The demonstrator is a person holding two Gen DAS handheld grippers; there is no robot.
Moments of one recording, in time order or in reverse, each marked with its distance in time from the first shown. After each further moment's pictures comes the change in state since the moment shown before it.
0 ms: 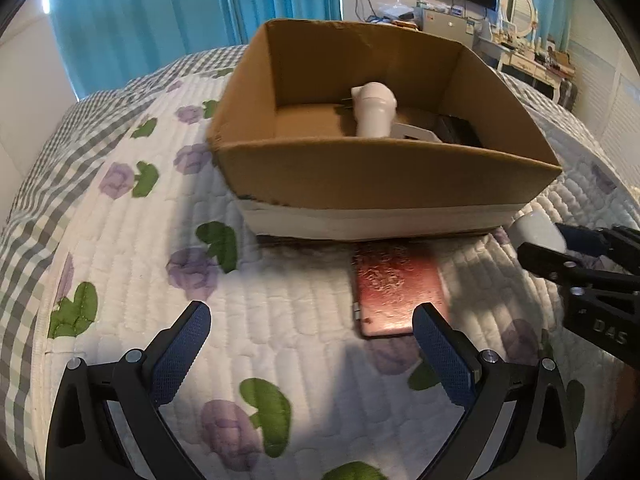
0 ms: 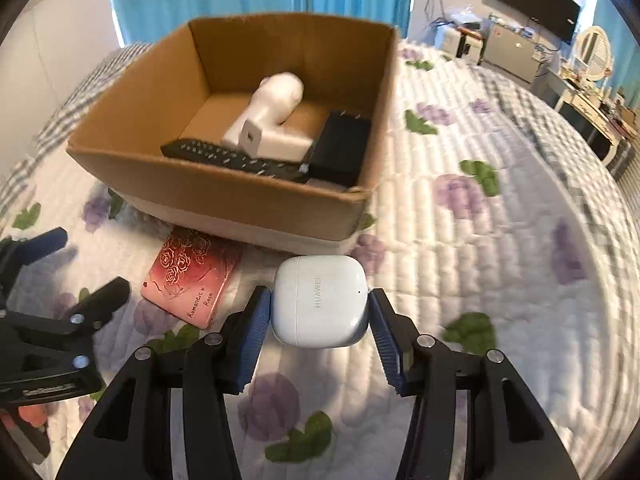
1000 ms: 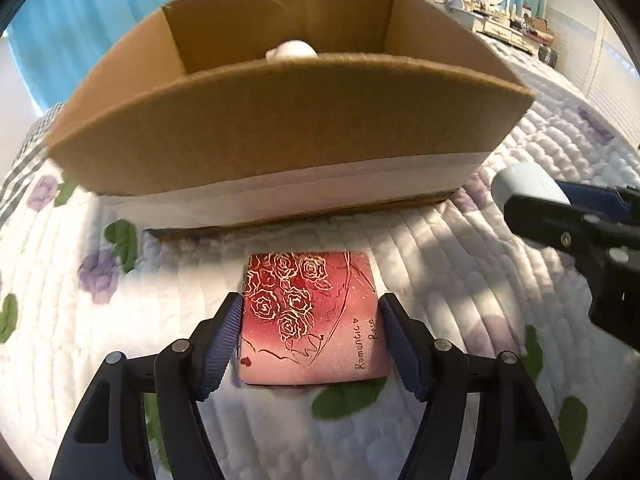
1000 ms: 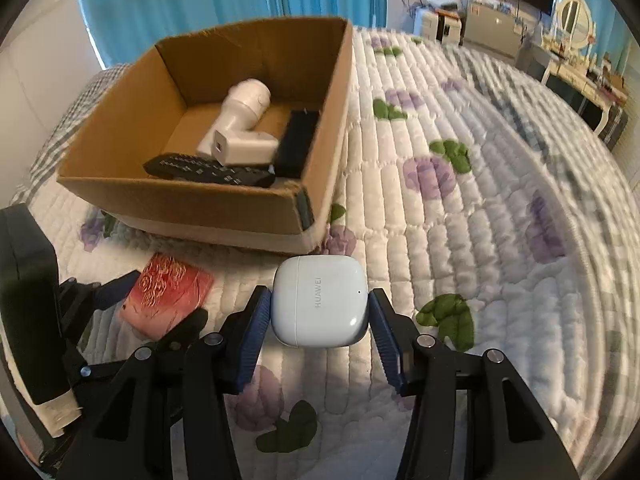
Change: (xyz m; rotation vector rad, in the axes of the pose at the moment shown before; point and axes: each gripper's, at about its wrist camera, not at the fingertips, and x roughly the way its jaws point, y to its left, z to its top) left arm 0.025 -0.051 -0.004 0.082 0.056 -0.054; right arm -0.010 -0.018 0.005 0.089 0.003 0.015
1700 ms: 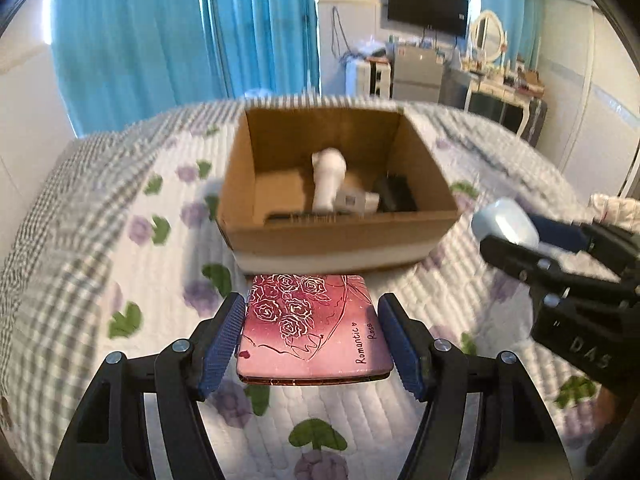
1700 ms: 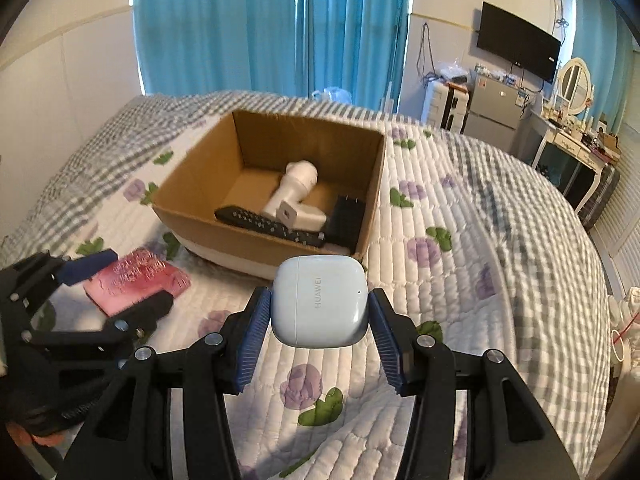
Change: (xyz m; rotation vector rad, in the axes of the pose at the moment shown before) left arm -0.120 0.042 0.004 -0.056 -0.210 -0.018; right arm -0.096 0.041 -0.004 -0.103 -0.209 -0.016
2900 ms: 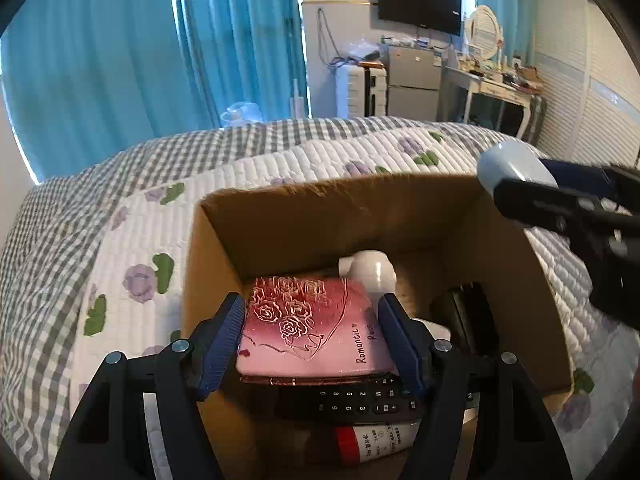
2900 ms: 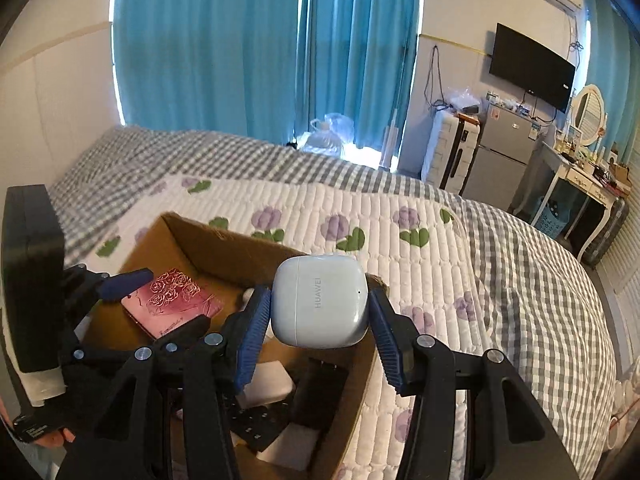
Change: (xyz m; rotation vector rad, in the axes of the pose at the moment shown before) left arm 0.149 0.019 0.119 0.076 -0.014 -0.027; right arm 0.117 -0.027 0.146 -0.045 -0.062 -0.005
